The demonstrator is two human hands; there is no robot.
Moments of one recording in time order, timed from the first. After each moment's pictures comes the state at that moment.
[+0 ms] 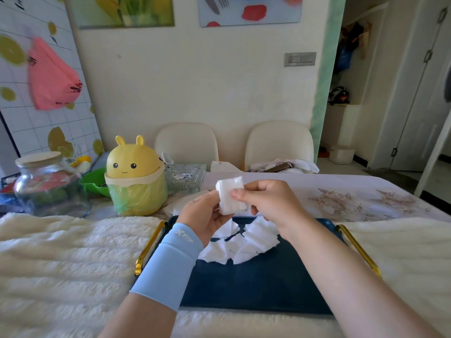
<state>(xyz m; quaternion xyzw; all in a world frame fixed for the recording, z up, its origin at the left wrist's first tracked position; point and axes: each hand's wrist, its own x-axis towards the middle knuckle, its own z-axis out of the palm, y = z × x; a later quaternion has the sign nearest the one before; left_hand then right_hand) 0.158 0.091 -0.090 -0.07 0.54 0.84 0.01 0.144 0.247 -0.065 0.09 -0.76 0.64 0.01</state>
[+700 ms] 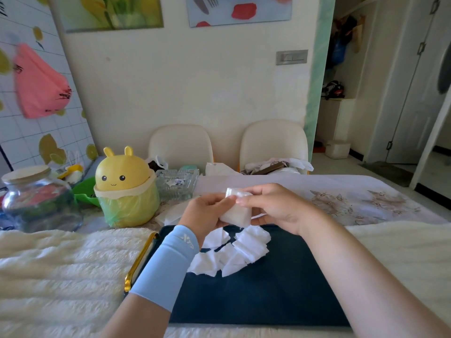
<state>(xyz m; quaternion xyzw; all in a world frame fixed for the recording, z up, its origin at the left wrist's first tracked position) 0.144 0.110 -0.074 -0.02 0.69 0.72 -0.03 0.112 0.284 -0.054 0.14 -0.77 0.61 -0.15</state>
